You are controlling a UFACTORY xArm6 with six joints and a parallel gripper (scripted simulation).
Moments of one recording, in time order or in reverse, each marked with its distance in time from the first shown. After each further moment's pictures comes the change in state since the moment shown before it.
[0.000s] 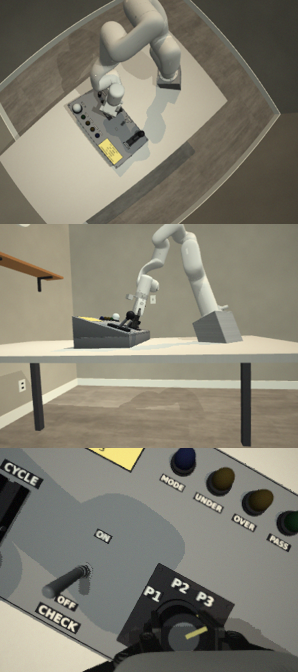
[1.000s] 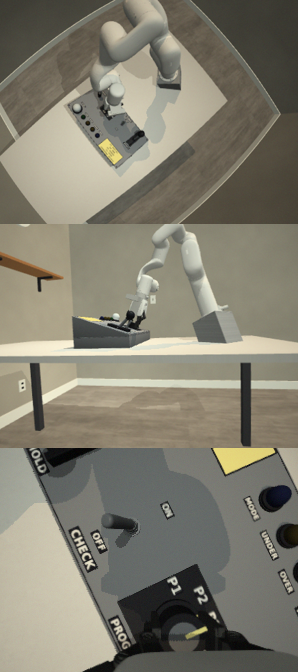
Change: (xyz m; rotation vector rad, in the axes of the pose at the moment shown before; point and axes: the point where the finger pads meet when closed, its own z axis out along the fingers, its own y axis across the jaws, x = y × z) arm 0.000 0.000 0.000 -0.005 0.006 -0.630
